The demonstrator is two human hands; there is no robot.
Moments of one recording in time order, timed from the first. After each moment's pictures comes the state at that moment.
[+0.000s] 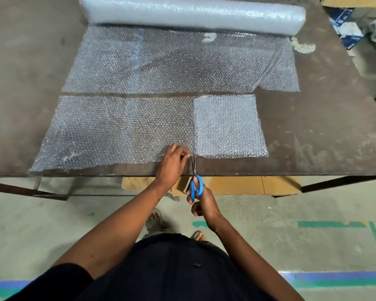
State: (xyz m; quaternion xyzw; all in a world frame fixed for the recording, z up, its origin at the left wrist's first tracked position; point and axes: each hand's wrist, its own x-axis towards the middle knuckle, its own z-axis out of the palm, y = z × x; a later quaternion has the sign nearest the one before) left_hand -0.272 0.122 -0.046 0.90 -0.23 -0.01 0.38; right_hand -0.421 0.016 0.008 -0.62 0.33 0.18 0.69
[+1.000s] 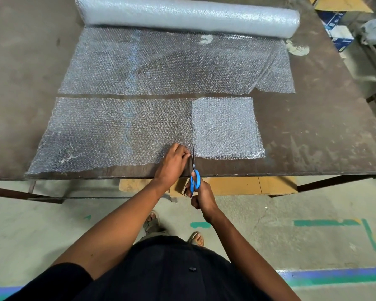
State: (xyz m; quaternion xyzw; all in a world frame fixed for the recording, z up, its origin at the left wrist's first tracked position) left_hand -0.265 0.118 -0.044 0.90 -0.24 -0.03 0.36; right_hand -0.399 0.018 0.002 -0.61 0.35 0.12 0.70
